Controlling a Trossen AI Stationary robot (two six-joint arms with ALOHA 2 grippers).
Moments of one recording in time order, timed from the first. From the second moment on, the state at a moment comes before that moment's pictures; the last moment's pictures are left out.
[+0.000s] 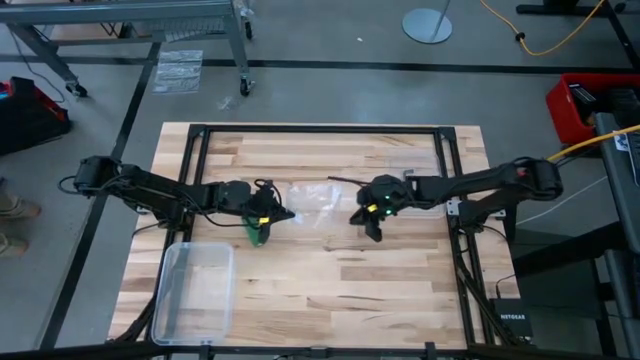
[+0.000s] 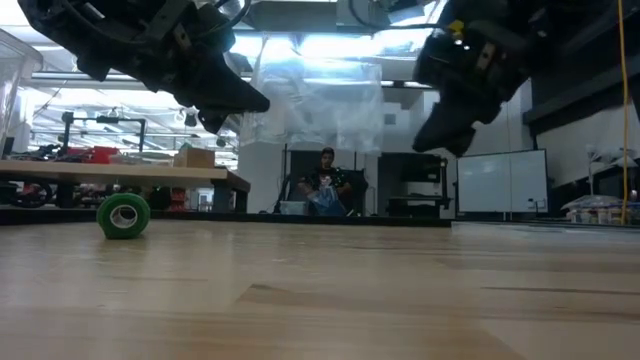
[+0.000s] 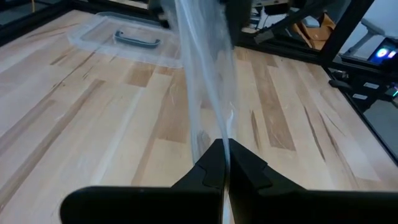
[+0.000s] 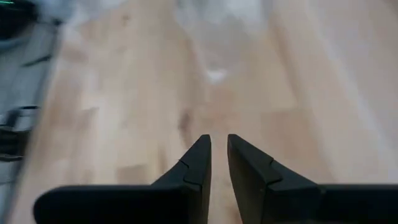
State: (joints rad) left arm -0.01 1.23 0.45 0.44 0.00 -0.21; right arm -0.05 1.34 0.66 -0.04 -0.25 0.29
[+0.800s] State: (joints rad) left arm -0.01 1.23 0.45 0.45 0.00 -0.22; right arm -0.05 1.09 0.19 0.42 -0.04 0.65
